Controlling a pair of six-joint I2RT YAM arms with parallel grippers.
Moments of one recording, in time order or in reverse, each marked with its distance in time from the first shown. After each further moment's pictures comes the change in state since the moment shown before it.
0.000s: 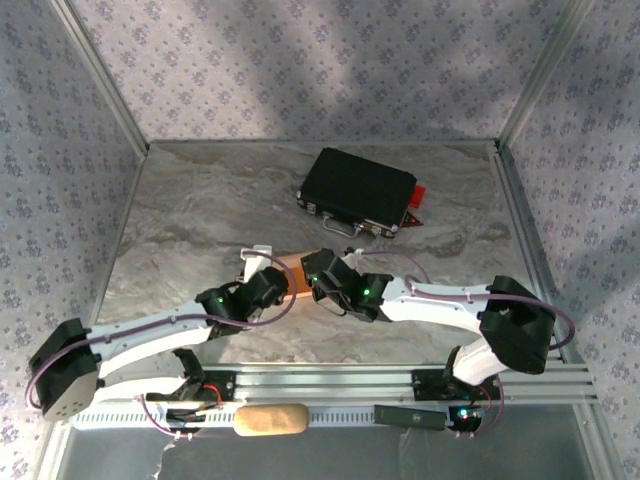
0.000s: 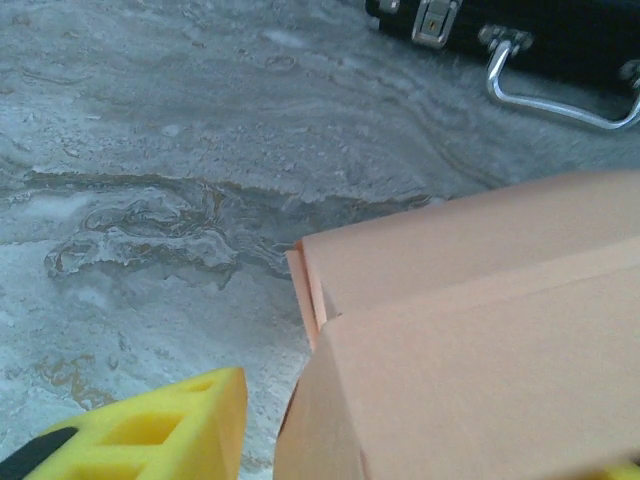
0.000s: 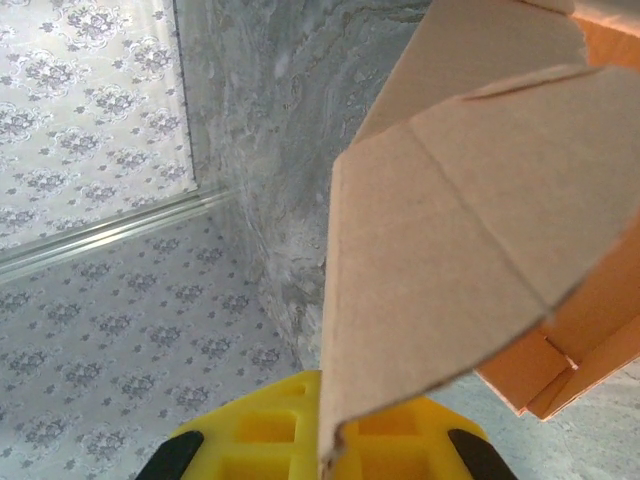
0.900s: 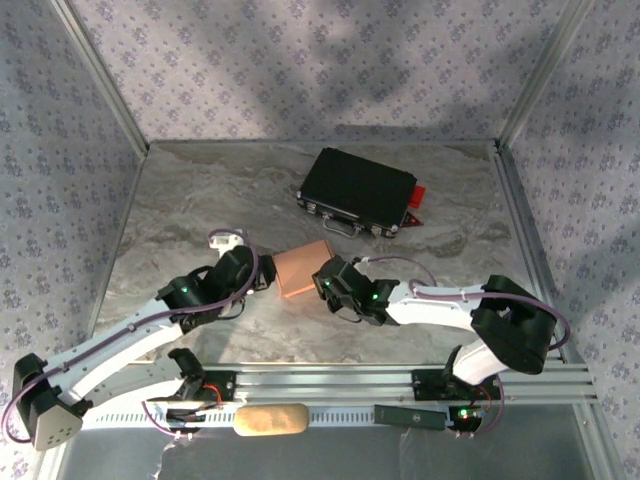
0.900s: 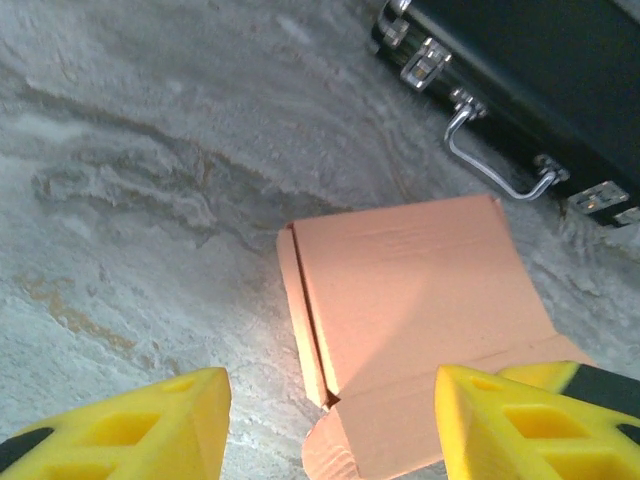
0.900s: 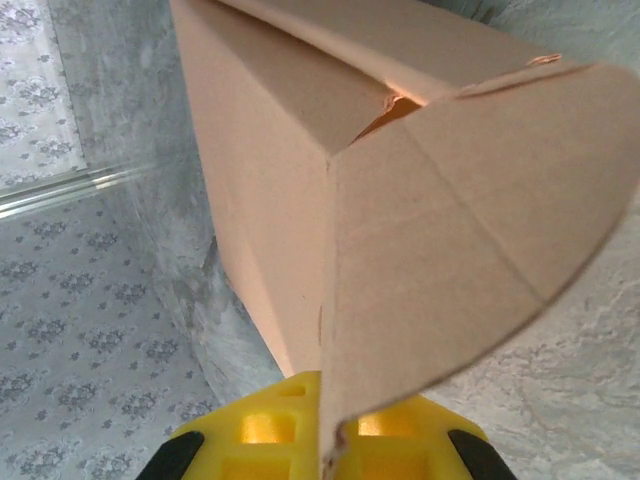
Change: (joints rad) left arm 0.154 -0.137 0.146 -0.253 0.258 -0.223; right arm -0.071 0.000 -0.159 0.050 -0.183 -0.109
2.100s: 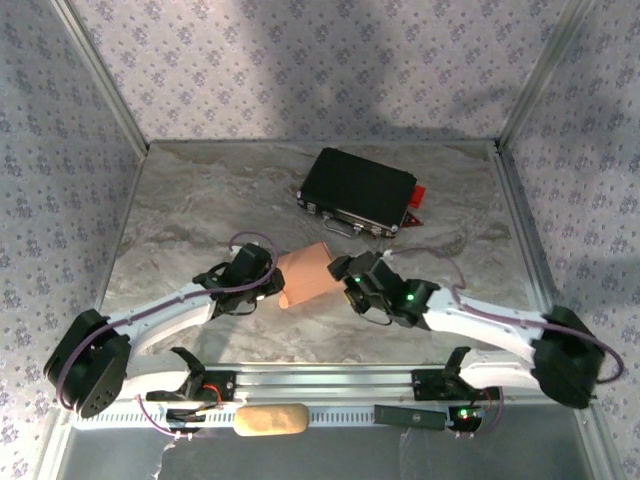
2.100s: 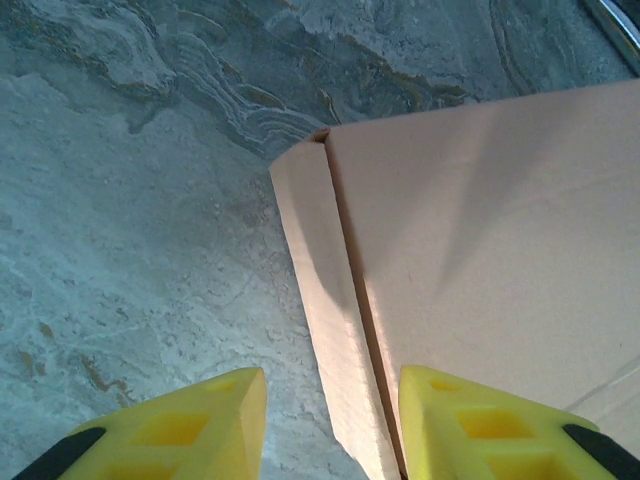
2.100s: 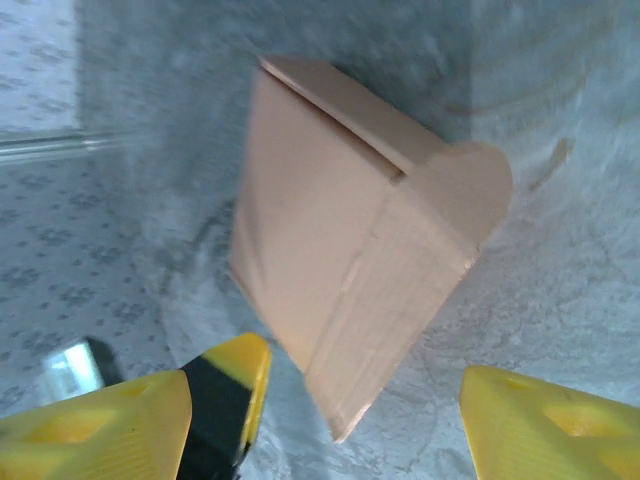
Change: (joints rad) left arm 0.173 0.285 -0.172 0.338 0.313 0.018; right arm -0.078 -0.358 -0.065 -0.280 -0.048 -0.252
